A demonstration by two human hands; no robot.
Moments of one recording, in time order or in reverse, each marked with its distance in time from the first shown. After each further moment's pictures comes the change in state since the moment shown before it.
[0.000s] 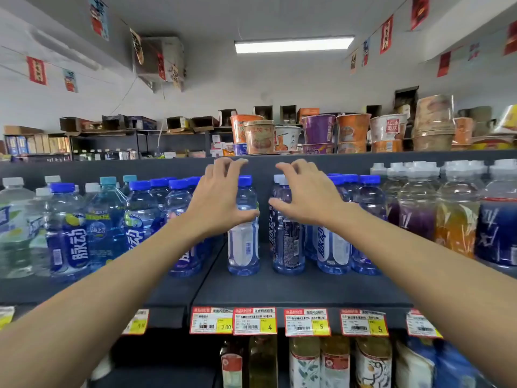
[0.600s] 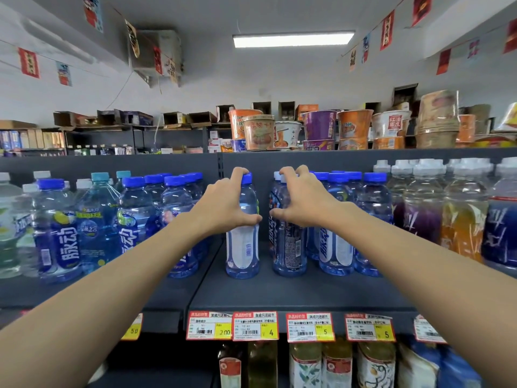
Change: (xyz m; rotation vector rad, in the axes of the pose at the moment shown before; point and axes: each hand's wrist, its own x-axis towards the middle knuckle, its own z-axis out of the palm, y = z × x) left_hand 0.010 -0.016 0.035 -0.123 -0.176 -0.084; right_hand 0.007 0.001 0.020 0.150 -0.182 0.077
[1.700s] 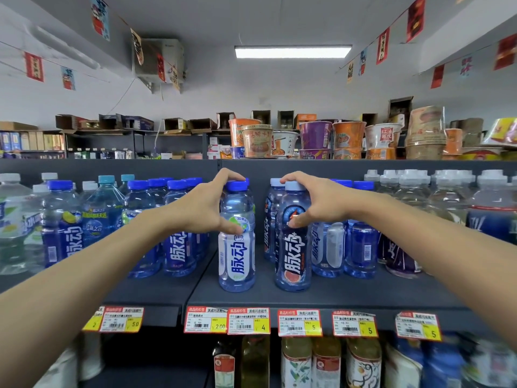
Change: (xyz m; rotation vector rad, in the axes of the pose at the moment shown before) left_hand -0.027 -0.005 -0.054 -0.271 -0.239 0.054; right_hand -0.025 0.029 -0.061 0.241 -0.290 -0.079
